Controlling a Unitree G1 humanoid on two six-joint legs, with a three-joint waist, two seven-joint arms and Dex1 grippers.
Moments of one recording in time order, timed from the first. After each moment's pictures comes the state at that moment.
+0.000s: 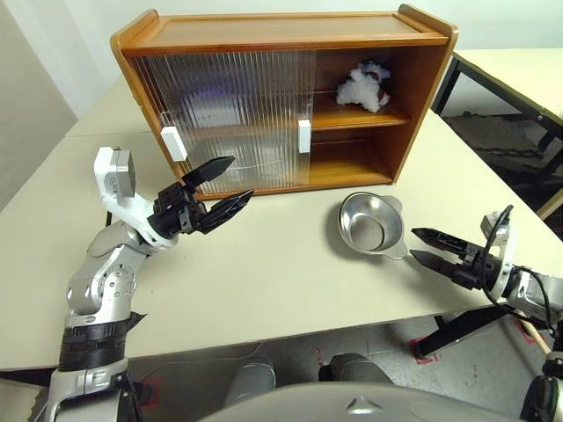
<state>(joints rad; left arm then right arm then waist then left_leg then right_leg) -0.17 0.52 0.27 -0.12 -0.78 0.25 -1.10 -0.21 -0.49 -0.62 0.26 1.02 1.56 0.62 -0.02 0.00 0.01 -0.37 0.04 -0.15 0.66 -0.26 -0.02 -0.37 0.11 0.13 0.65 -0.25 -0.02</state>
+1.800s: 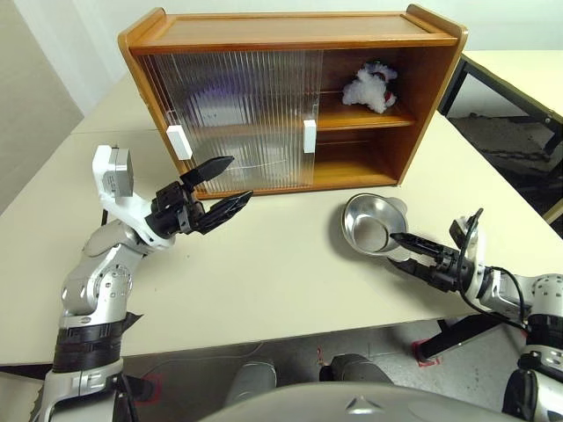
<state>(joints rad) -0.16 0.54 0.27 -0.14 -0.78 0.26 -1.09 -0.25 -0.43 -0.57 0.34 1.01 1.57 0.65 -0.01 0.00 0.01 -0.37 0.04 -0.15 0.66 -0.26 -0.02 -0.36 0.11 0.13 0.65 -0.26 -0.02</state>
